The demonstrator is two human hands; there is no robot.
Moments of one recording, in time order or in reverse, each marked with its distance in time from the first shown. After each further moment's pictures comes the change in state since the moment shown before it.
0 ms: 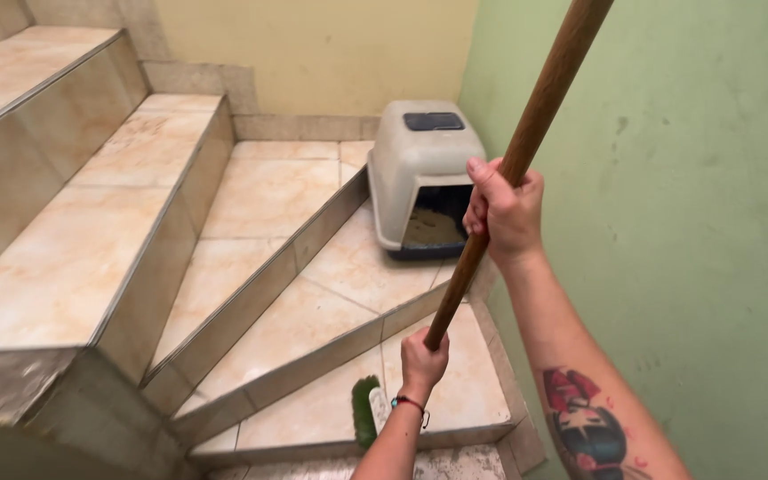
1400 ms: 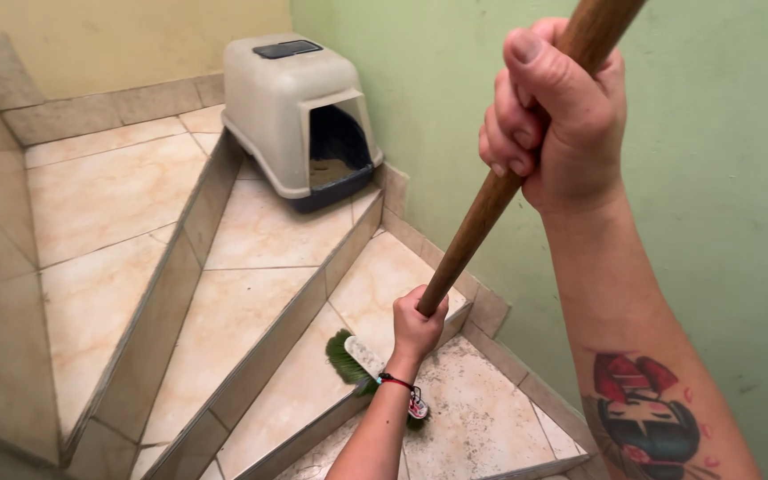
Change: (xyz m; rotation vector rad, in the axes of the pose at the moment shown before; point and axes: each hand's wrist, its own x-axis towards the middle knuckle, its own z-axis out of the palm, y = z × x) left_hand -0.084 -0.047 -0.092 -0.433 -0.544 0.192; right_hand -0.201 -0.045 0.094 -0.260 0.019 -0.333
